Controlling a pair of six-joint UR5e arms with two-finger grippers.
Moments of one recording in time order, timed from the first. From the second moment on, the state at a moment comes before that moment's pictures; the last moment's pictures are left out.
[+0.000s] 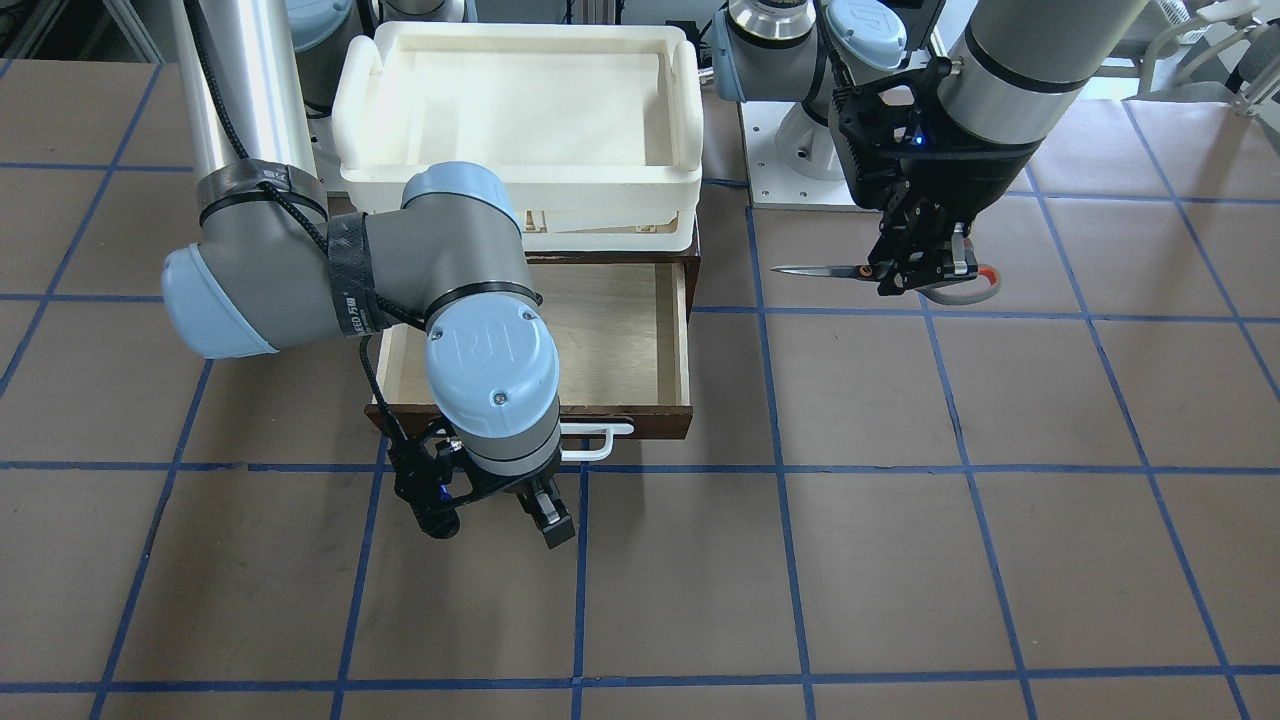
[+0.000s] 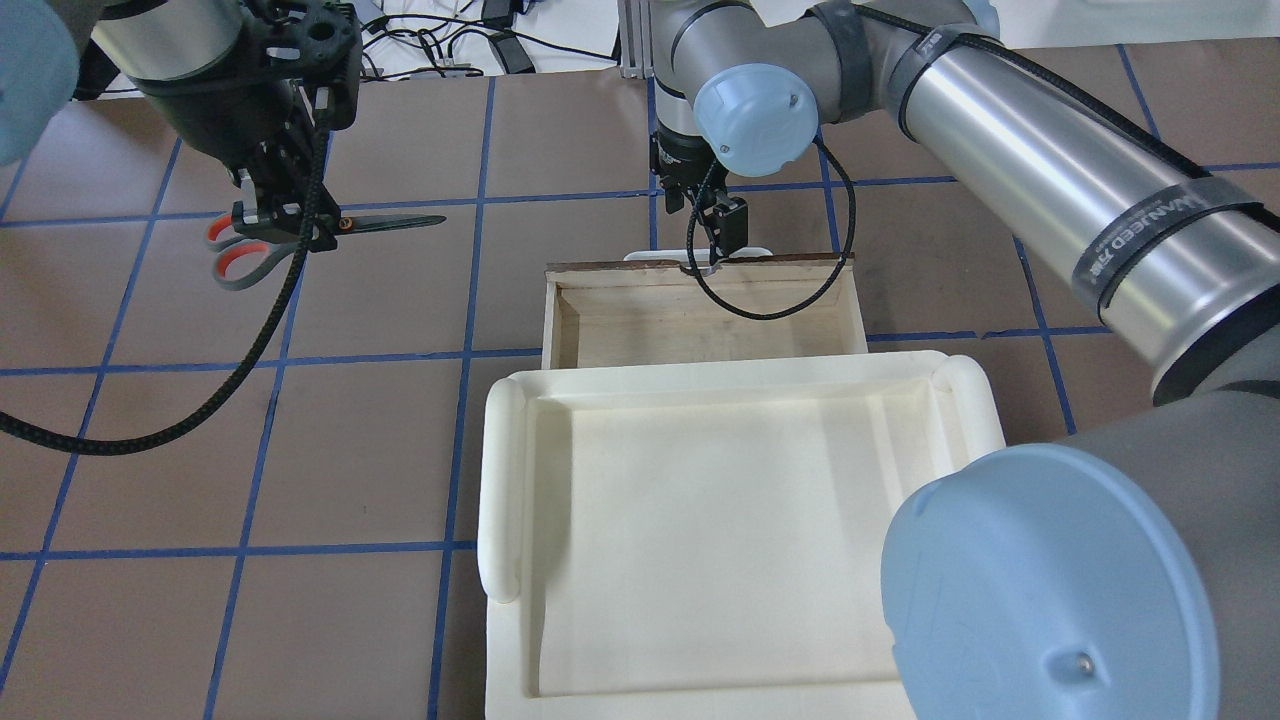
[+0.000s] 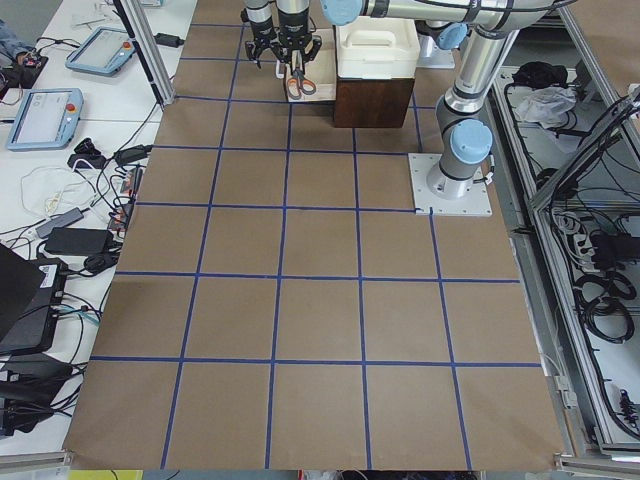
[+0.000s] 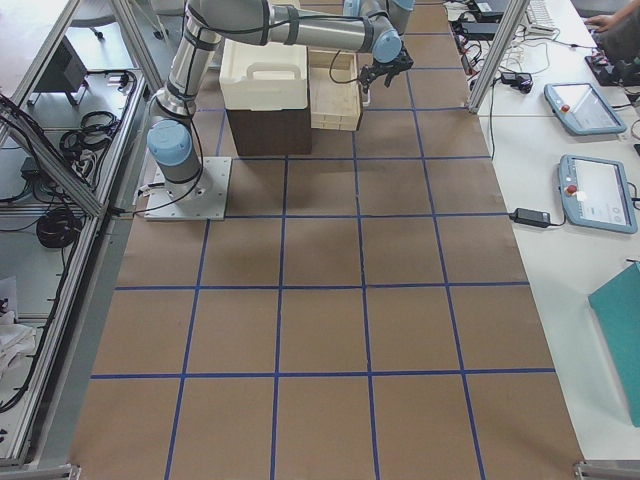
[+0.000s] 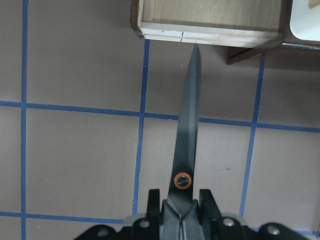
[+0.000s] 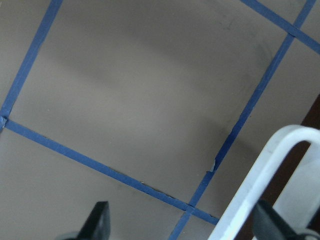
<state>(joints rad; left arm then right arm) -1.54 -1.62 -1.47 -1.65 1.57 1.50 1.85 -0.98 1.26 -1.76 -1.56 1.33</state>
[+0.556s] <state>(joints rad) -1.54 -1.61 -1.47 -1.65 1.57 1.50 1.84 -1.00 1.25 -1.74 -1.57 1.32</state>
